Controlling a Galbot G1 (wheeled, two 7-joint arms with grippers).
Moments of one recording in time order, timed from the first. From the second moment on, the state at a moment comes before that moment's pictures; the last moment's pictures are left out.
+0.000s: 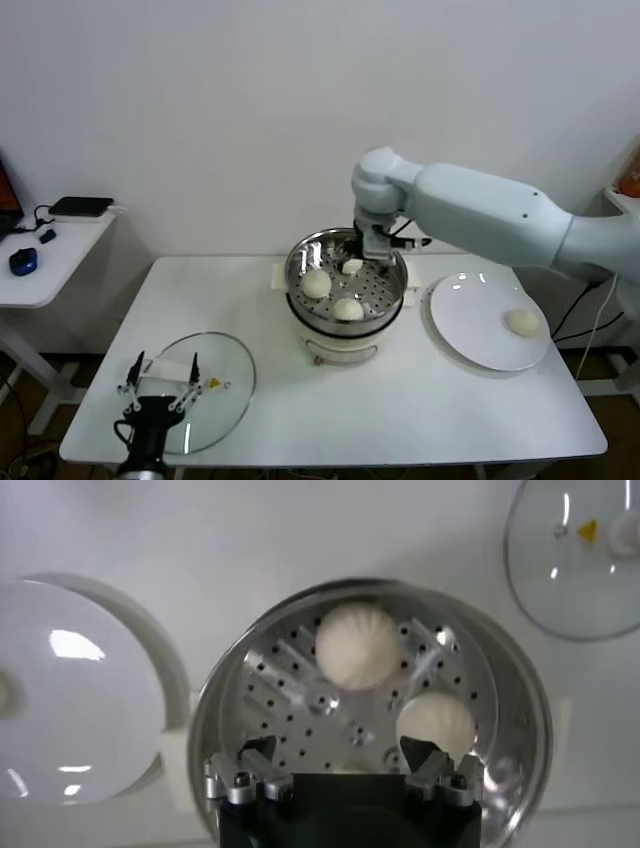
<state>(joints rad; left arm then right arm) 1.76 -1.55 -0.67 -2.10 0.13 -0.19 -0.04 0.57 1.09 -1.14 1.32 -0.24 0.56 -1.29</state>
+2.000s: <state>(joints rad) 1.72 -1.54 -0.67 -2.14 0.11 -0.16 -0.01 0.07 0.79 -0.54 0.57 -0.38 0.19 -1.26</state>
